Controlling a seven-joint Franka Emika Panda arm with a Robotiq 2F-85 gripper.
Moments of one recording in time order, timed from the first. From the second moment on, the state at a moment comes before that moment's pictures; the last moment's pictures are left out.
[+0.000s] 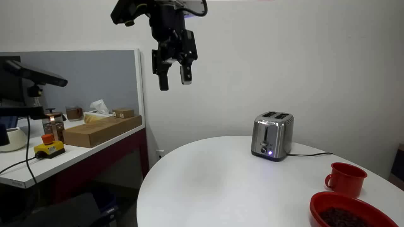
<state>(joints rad) -0.03 -0.60 0.16 -2.54 -0.15 1.88 0.16</state>
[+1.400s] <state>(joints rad) -0.04 -0.09 -0.03 -2.29 -0.17 2.45 -0.11</state>
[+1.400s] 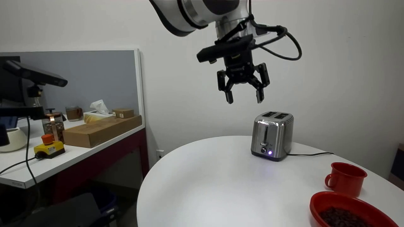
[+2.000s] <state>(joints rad) -0.05 0.33 -0.04 -1.98 -0.17 2.57 -0.12</state>
